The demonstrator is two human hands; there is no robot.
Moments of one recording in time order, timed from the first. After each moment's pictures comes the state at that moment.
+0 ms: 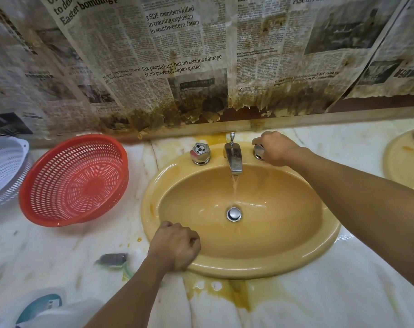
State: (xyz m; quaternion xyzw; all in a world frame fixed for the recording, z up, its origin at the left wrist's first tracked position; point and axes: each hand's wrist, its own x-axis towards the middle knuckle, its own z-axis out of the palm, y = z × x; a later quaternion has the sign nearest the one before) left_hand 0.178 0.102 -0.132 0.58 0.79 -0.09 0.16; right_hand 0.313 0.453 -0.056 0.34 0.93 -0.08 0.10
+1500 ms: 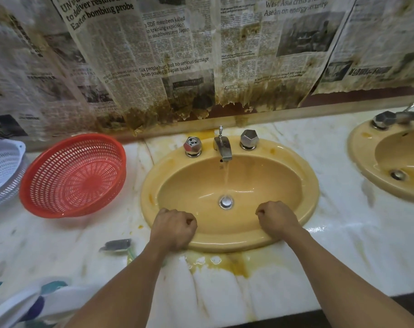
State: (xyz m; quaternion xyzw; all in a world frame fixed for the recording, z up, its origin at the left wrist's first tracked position) left_hand 0.178 0.094 -0.139 0.55 0.82 -0.02 0.14; right_hand 0.437 0.264 -0.131 0.52 0.81 -0.25 0.08
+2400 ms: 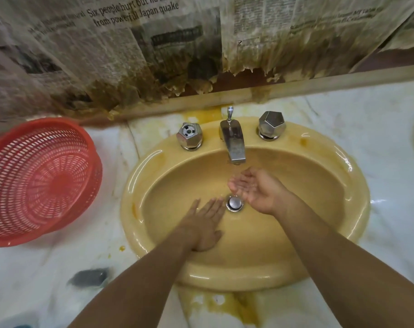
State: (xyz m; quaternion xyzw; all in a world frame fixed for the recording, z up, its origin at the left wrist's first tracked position) left_hand 0.183 0.189 -0.224 0.67 0.65 -0.21 0.29; right_hand 0.313 0.345 -0.149 0.52 0.14 -0.83 -0.13
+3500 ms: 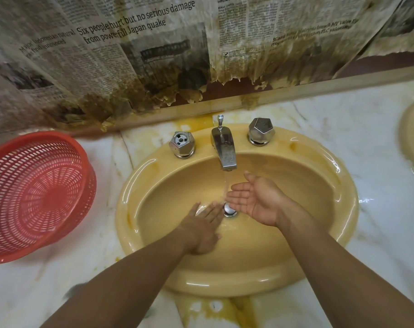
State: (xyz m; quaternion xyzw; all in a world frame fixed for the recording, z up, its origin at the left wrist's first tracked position) left_hand 0.186 0.206 -0.220 0.70 0.60 -0.28 0.28; right_hand 0.329 0.337 -0.127 0.53 0.21 -0.82 -0.07
